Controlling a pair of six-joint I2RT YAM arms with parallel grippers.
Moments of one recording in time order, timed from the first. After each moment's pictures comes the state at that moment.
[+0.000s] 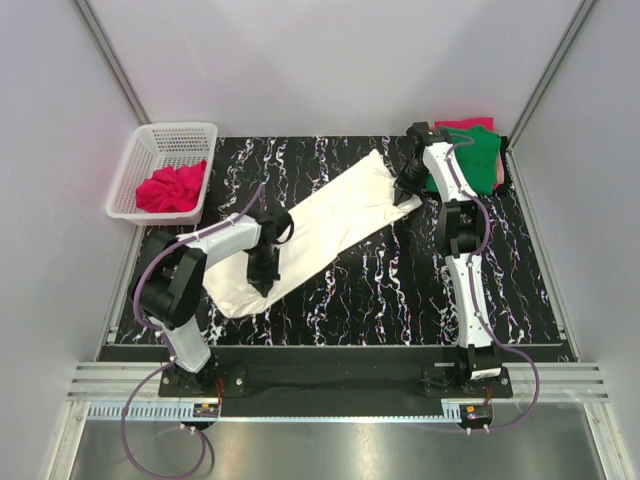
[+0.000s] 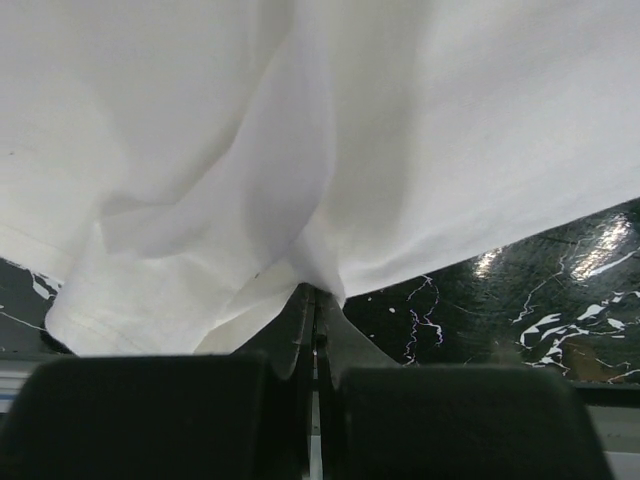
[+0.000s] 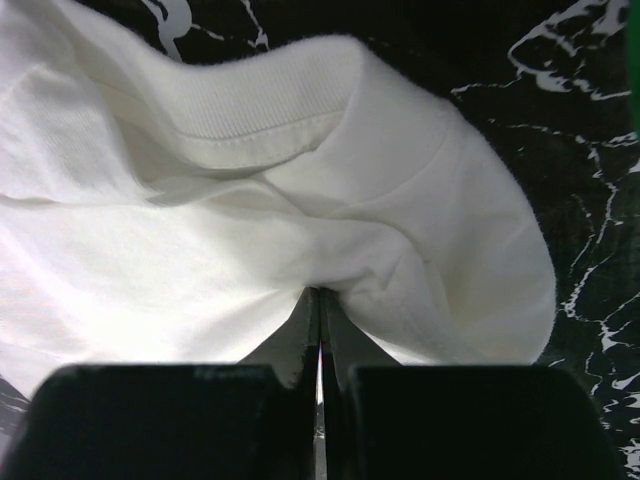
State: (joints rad) left arm -0.50 1.74 1.12 -0.98 -0.01 -0.51; right arm 0.14 2.72 2.66 -1.32 -0.13 0.66
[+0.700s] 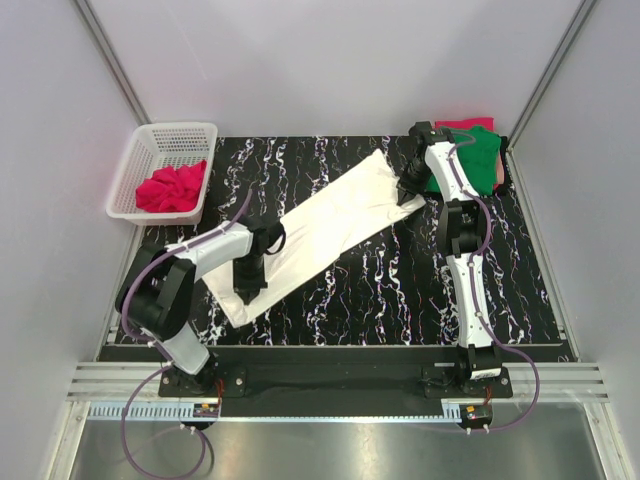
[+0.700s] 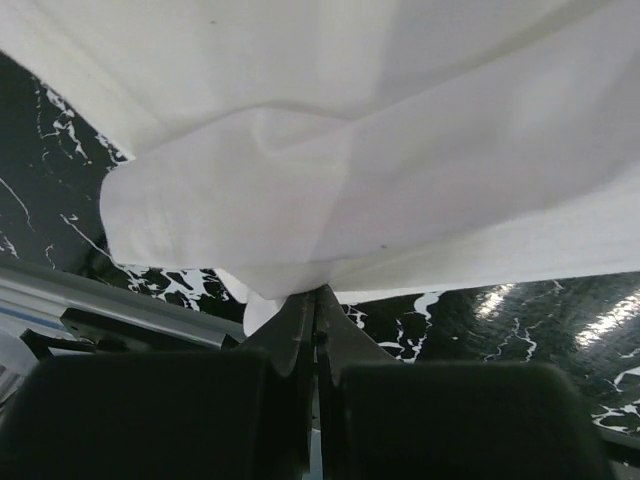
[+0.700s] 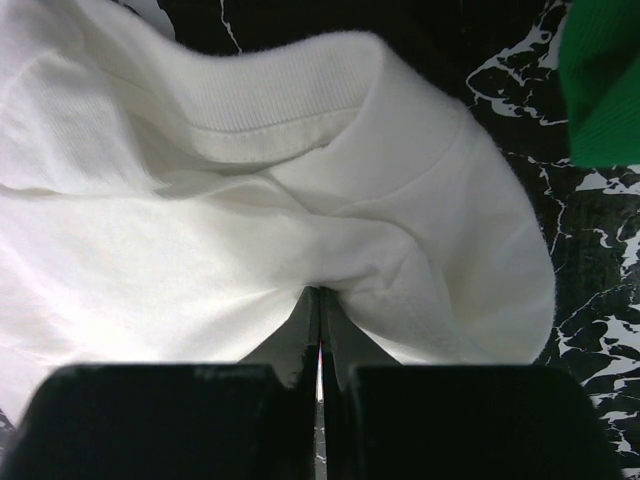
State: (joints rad) left arm -0.49 1.66 1.03 -1.07 -0.19 -0.65; right arm 0.13 2.72 2.66 -1.32 -0.10 0.60
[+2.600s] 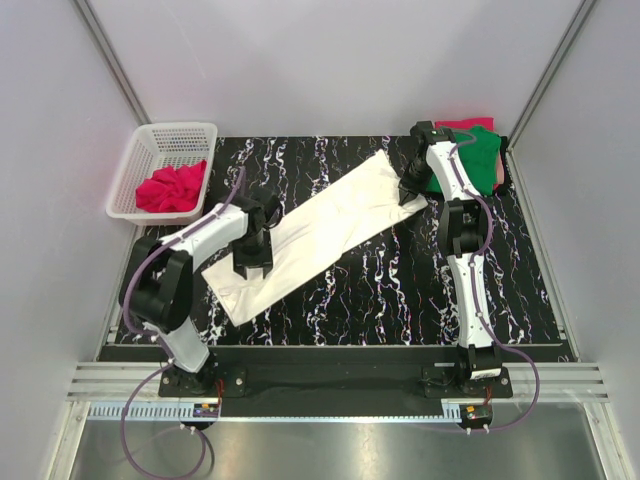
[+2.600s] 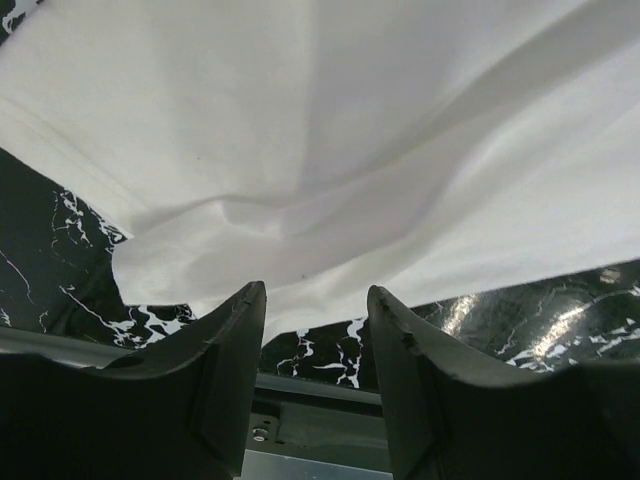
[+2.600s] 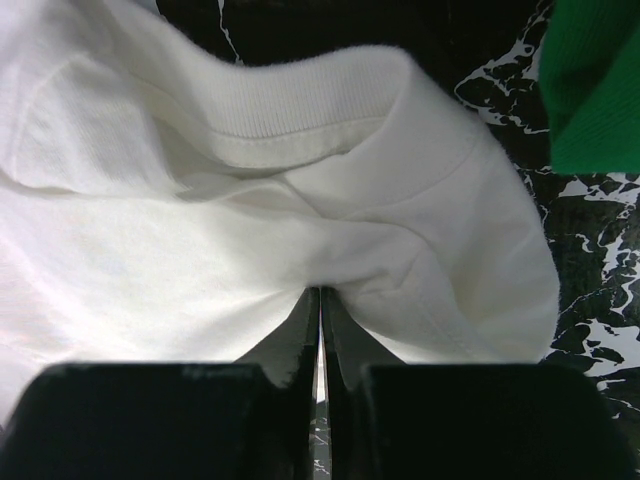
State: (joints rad) left arm -0.42 1.68 1.20 -1.03 -0.13 -0.57; right arm 0.12 2.70 2.63 -1.31 -0.10 0.58
